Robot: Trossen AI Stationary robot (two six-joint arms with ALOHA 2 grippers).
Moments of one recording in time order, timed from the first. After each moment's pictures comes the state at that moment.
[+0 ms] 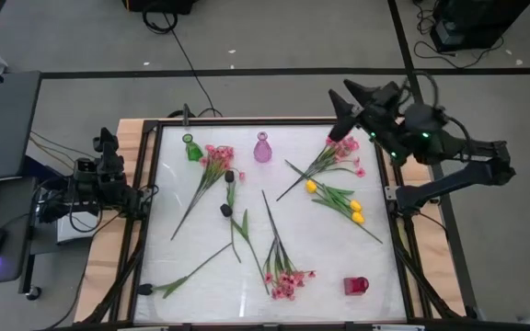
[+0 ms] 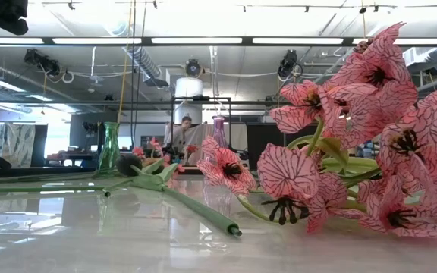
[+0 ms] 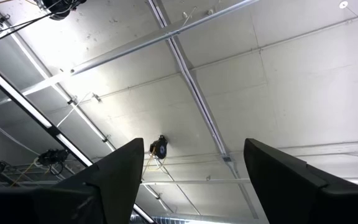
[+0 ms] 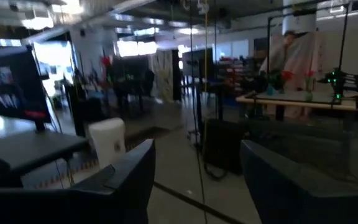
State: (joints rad) left arm 0.07 0.01 0.01 1.33 -0.38 0.28; right arm -0.01 1.12 1.37 -0.12 0.85 -0.02
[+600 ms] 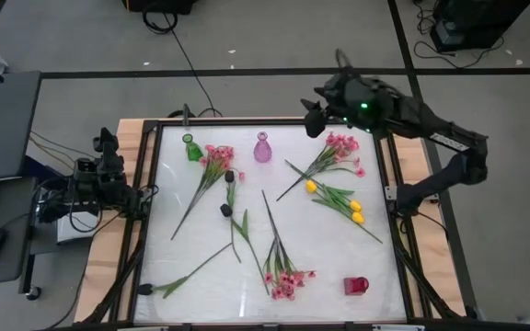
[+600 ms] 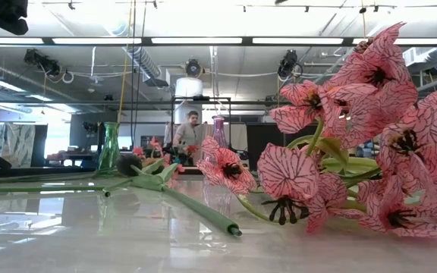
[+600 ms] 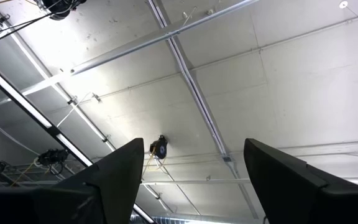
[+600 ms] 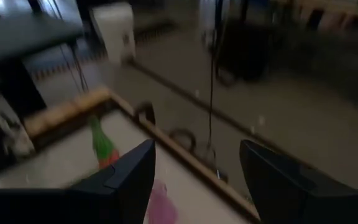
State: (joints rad) left arm 0.07 0.01 0.01 1.33 -0.38 0.28; right arm -0.24 1.40 1.75 -0.81 0.49 0.26
